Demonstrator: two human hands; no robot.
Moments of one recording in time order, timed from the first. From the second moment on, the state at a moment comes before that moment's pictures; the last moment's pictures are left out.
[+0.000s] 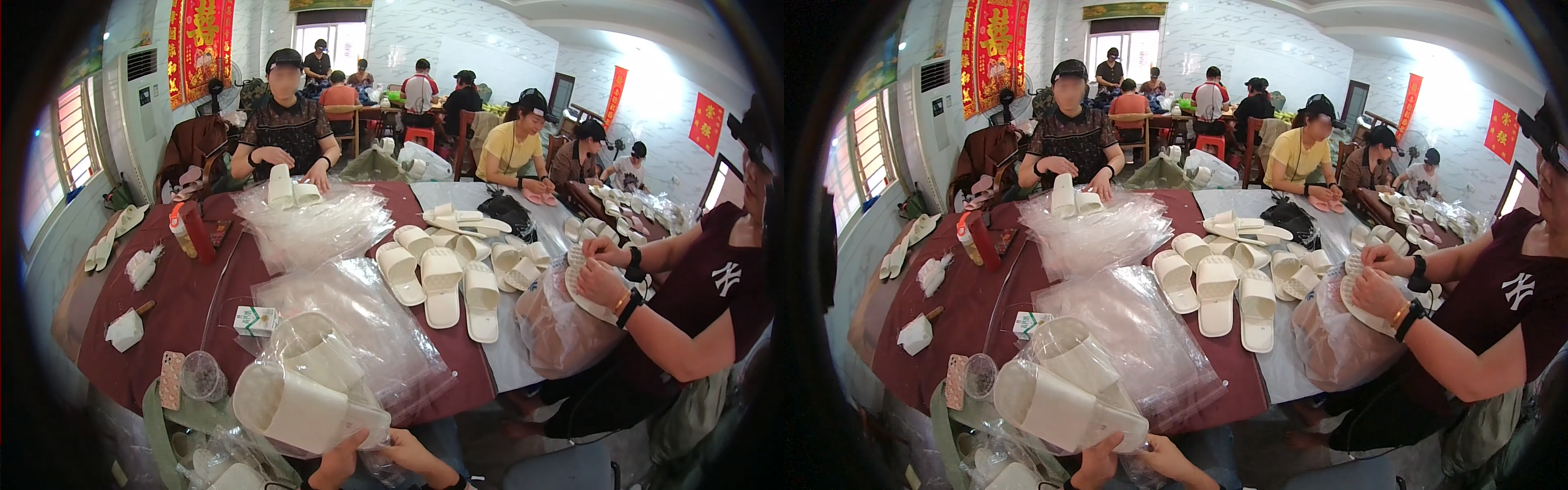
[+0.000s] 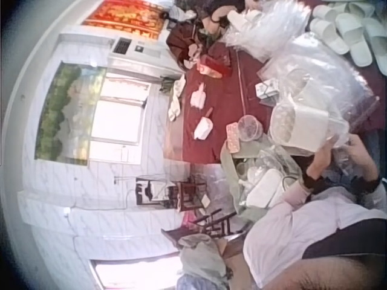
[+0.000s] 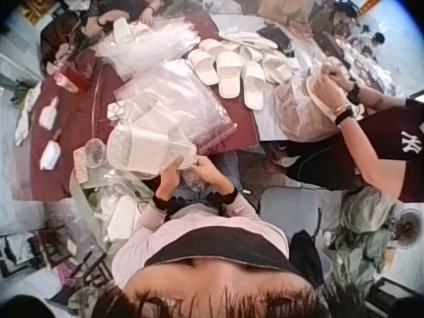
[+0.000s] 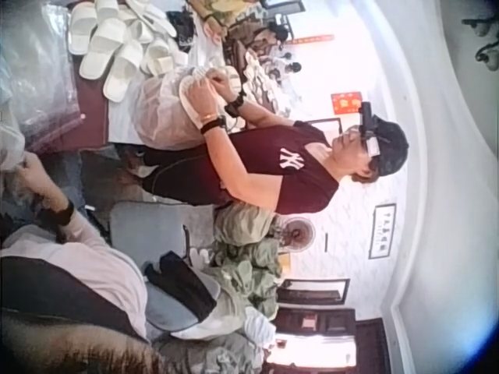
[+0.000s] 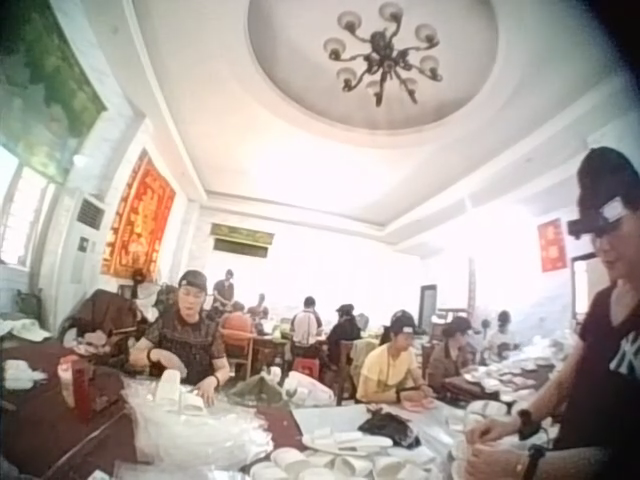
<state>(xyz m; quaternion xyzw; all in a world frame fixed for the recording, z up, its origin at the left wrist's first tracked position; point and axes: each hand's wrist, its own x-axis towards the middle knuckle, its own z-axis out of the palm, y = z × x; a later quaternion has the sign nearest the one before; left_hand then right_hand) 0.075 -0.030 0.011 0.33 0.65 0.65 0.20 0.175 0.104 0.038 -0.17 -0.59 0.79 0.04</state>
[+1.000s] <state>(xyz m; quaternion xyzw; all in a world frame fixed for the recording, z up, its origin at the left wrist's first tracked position) 0.059 -0.002 0.065 -0.05 0.40 0.89 0.19 0.191 0.083 0.057 0.05 -0.25 0.96 0.15</state>
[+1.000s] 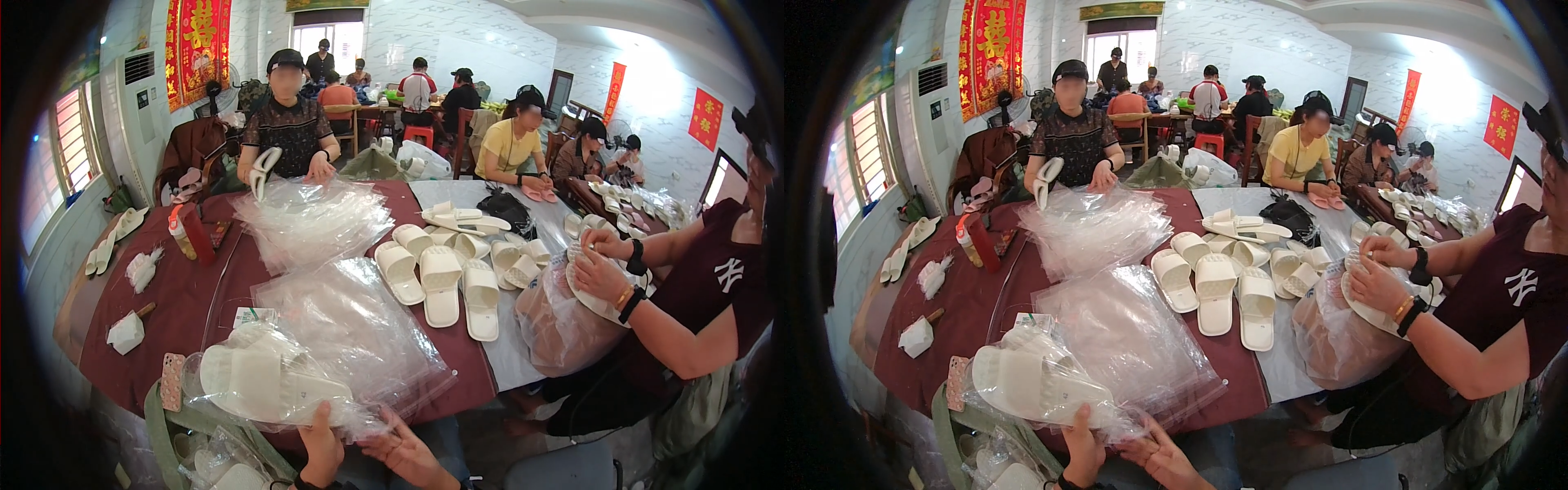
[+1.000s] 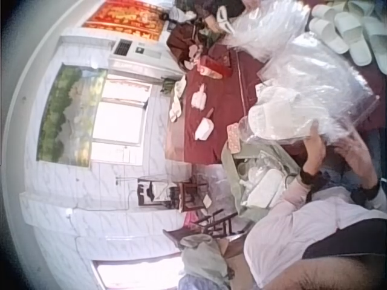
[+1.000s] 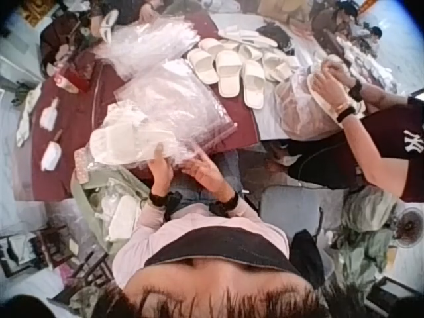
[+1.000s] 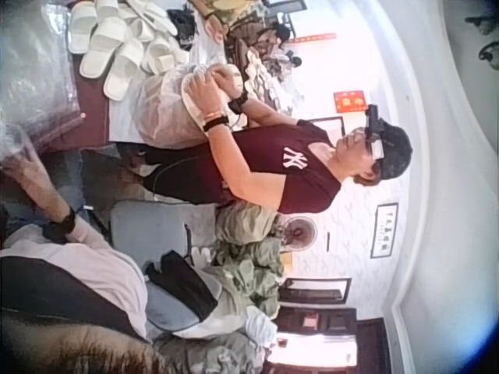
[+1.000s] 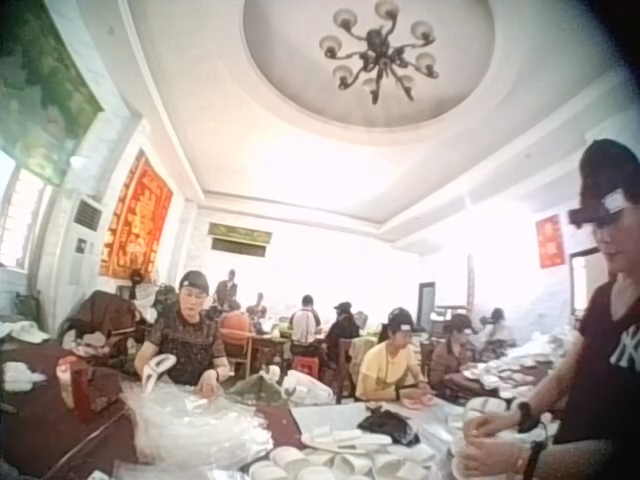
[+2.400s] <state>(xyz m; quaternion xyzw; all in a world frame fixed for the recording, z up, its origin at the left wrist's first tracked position) 0.059 -0.248 0.043 0.05 0.98 0.15 -0.09 0.171 0.133 0.053 -0.24 -0.41 0.81 0.34</state>
